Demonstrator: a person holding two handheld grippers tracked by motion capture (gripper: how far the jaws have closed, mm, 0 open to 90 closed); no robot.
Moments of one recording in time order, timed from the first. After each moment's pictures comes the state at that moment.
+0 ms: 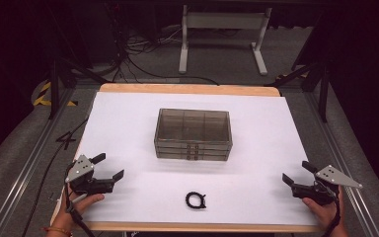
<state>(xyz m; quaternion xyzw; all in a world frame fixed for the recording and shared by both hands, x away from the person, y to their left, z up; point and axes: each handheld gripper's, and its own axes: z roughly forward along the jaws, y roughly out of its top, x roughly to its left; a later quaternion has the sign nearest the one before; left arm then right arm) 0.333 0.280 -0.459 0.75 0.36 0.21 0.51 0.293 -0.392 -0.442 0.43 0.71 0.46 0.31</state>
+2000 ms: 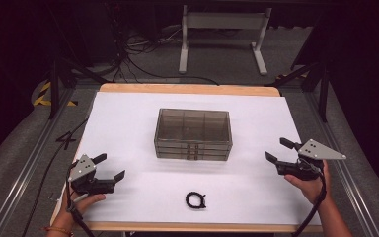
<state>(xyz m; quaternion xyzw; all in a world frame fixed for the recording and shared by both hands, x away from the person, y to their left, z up) 0.333 0.276 -0.459 0.76 0.36 0.21 0.50 0.335 -0.332 -0.375 0.33 0.76 0.48 0.30</state>
